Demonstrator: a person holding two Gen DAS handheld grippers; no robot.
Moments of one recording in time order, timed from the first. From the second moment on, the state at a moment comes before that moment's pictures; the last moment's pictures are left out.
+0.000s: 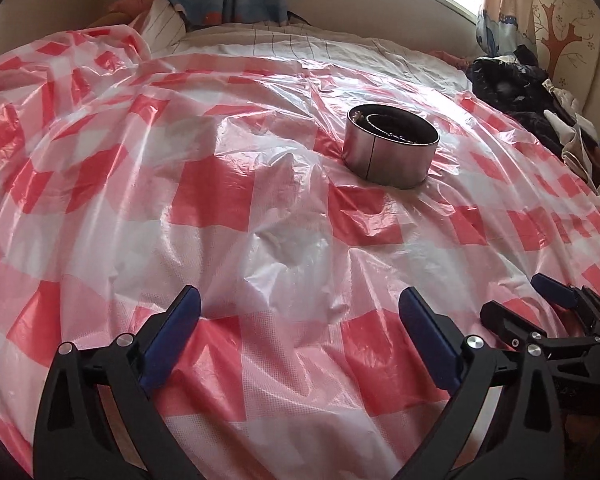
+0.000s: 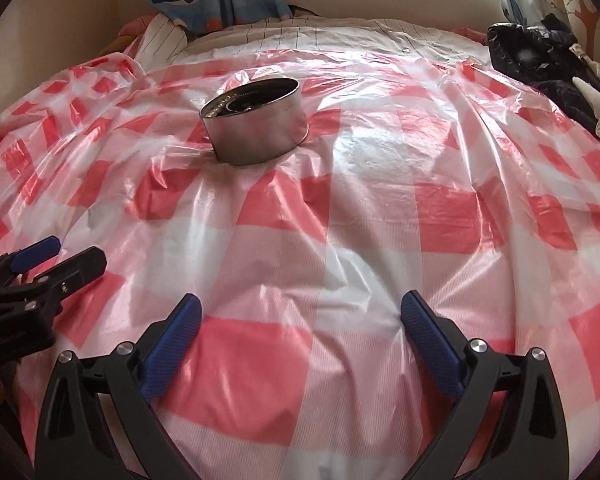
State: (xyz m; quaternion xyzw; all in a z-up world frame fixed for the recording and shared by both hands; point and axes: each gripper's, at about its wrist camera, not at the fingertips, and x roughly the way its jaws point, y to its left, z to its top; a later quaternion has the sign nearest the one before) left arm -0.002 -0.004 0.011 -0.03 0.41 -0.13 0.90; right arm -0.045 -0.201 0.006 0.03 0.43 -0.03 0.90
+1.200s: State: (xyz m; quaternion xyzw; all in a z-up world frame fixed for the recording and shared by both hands) left arm 0.015 -0.011 -0.001 0.03 0.44 0.01 0.90; right arm -0.053 -0.191 0.001 0.02 0.42 -0.05 0.91
